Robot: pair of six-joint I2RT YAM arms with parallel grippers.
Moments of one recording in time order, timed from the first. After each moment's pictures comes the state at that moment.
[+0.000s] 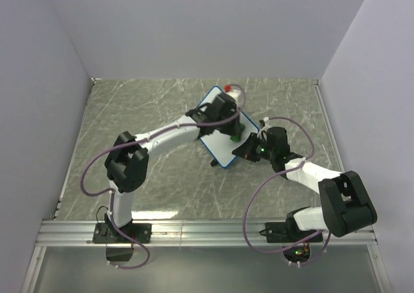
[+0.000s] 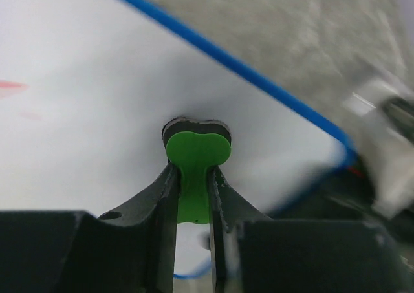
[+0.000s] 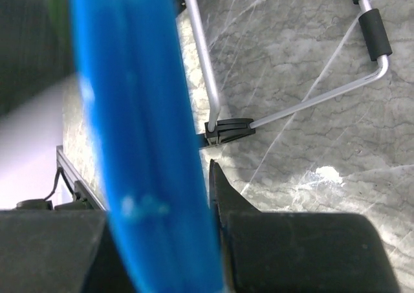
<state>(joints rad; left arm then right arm) -0.79 1.97 1.64 -0.33 0.03 -0.47 0.31 1.33 0.50 0.24 -0.48 0.70</state>
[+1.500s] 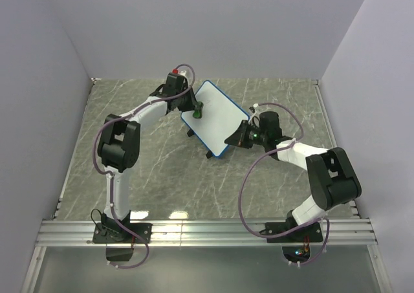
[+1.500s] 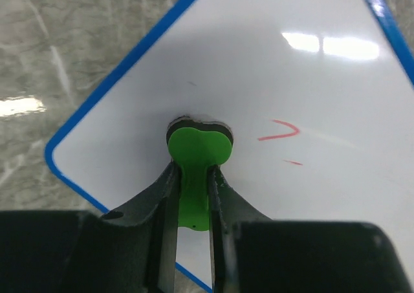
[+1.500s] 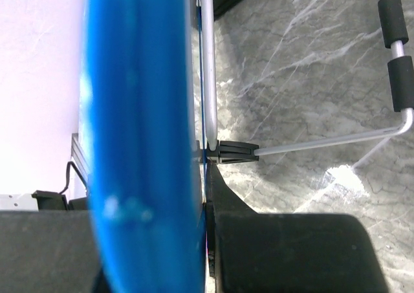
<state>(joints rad) -0.39 2.11 1.66 -0.24 0.21 -0.52 0.31 1.57 0.74 0.23 -0.60 0.65</state>
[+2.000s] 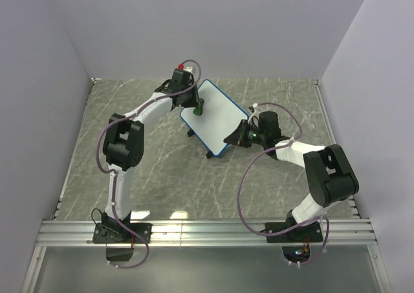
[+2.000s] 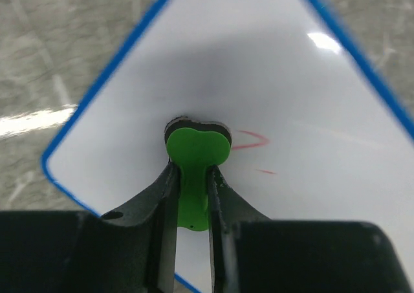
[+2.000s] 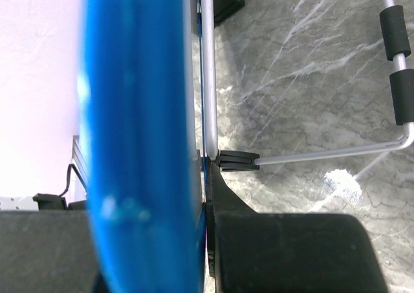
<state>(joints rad) -0.41 2.16 1.78 -0.34 0.12 -0.45 0.31 1.61 0.74 0.28 -0.61 0.66</state>
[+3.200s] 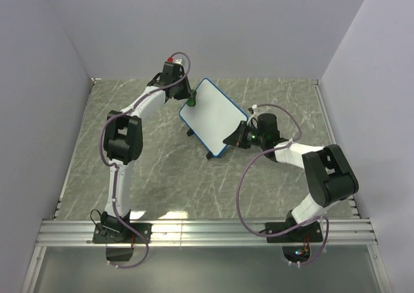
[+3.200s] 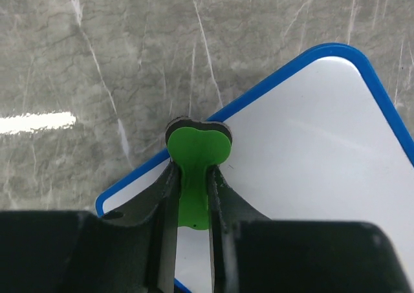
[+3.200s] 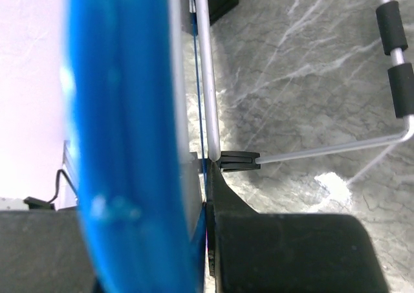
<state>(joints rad) -0.33 2.25 1.94 -0.36 0.14 -0.46 0.33 1.61 0.72 0.33 -0.57 0.66</state>
